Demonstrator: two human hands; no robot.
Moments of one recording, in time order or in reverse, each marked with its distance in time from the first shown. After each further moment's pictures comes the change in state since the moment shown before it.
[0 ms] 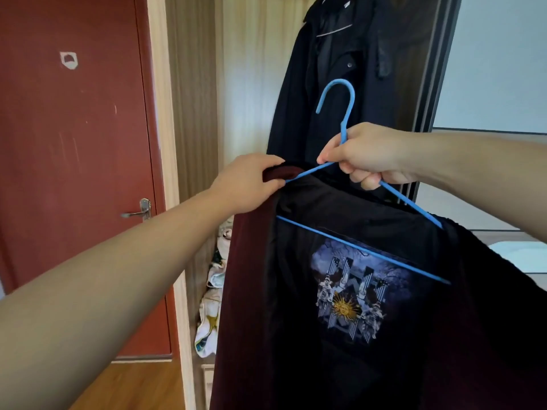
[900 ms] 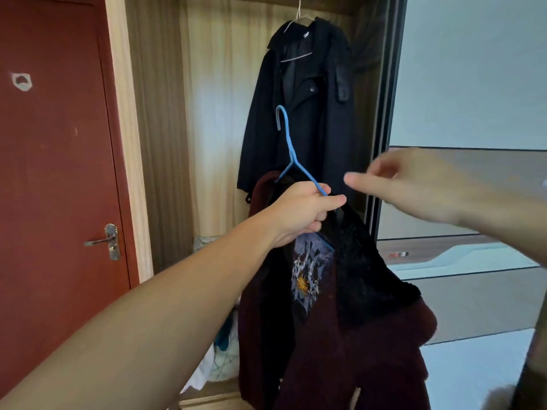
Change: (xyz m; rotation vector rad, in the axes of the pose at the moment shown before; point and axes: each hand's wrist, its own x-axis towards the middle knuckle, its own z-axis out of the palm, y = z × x) left_hand 0.020 0.111 0.036 -1.132 -0.358 -0.276; right_hand -0.090 0.021 -0.036 -0.532 0.394 -0.104
